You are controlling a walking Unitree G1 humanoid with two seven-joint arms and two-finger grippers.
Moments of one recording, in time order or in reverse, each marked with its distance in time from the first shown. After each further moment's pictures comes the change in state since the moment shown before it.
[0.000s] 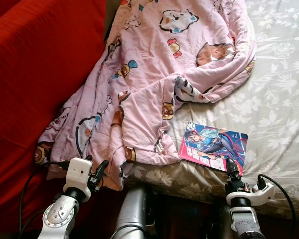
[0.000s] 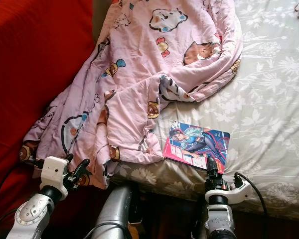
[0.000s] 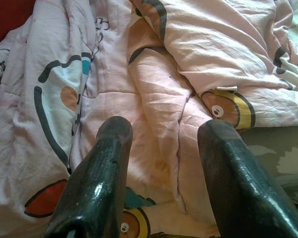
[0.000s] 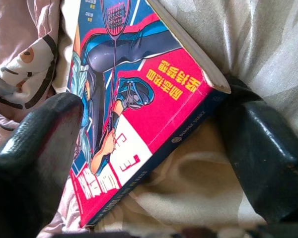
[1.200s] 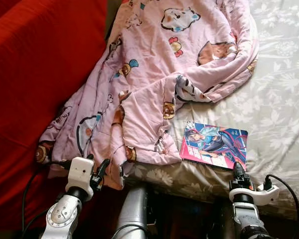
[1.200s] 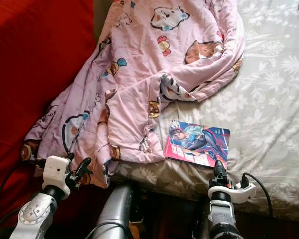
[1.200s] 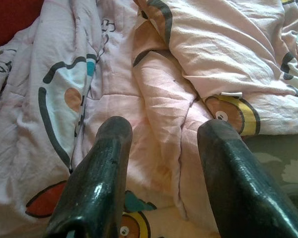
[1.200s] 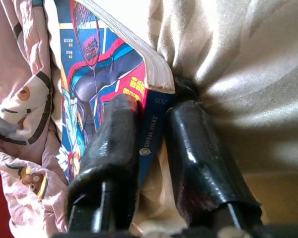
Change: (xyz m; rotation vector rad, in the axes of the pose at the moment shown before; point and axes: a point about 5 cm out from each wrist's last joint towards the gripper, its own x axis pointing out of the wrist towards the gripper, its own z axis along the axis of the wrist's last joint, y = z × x) left arm 0.008 -0.004 0.001 -0.015 -0.015 0.026; right arm 0.010 0.003 0.016 0.117 -0.100 -0.043
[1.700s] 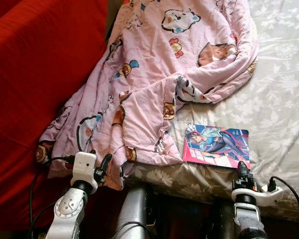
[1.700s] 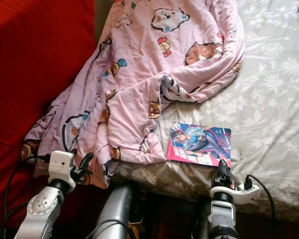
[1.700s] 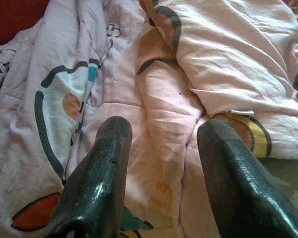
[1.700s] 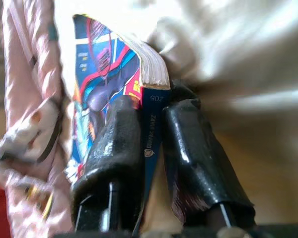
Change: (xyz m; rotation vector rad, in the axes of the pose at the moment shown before) left arm 0.021 -0.003 -0.002 -0.044 -0.020 0.036; right arm -0.019 -0.013 0.012 0.014 -0.146 -0.019
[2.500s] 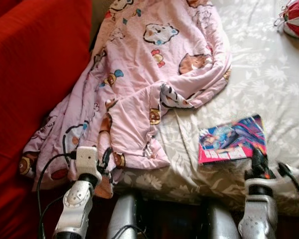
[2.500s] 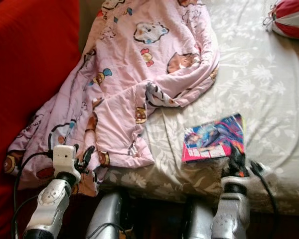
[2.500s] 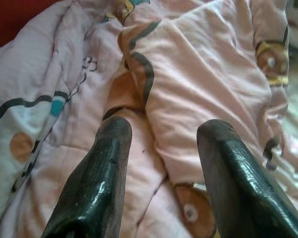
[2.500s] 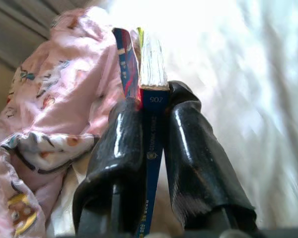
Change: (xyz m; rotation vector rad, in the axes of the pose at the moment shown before) left arm 0.028 0.000 -0.002 -0.127 -0.022 0.105; right arm 0.026 0.102 0.005 -0.671 0.027 0.270
